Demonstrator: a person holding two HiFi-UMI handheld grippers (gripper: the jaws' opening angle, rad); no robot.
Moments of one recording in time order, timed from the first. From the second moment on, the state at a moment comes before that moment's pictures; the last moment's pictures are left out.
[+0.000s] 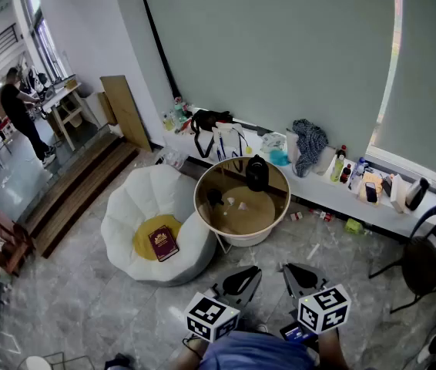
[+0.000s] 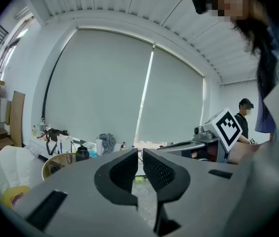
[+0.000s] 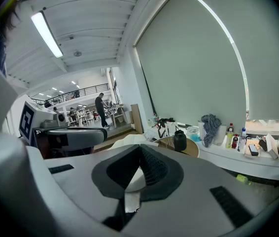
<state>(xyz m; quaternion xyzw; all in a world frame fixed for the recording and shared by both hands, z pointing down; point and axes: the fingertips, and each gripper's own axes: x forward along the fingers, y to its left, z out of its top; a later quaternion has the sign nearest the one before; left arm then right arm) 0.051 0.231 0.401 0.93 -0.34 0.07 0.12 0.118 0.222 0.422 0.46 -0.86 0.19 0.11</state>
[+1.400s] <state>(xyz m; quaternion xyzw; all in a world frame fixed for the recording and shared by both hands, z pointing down) 0.045 0.259 0.412 0.93 -0.34 0.09 0.12 0.125 0.246 0.437 0.48 -0.85 0.21 0.11</state>
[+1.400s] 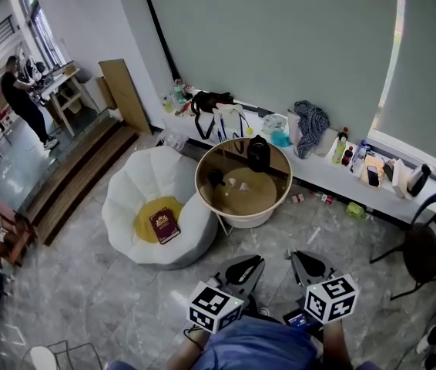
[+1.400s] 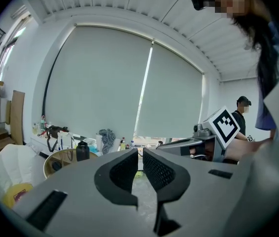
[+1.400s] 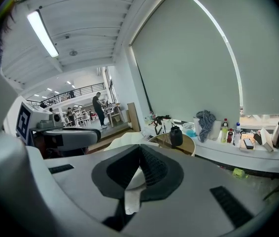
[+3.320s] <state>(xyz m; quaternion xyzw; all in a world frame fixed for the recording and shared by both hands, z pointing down) 0.025 -0.097 0.445 0.92 -0.33 0.11 0.17 0.110 -0.106 0.459 0.48 -0.82 0.25 0.17</state>
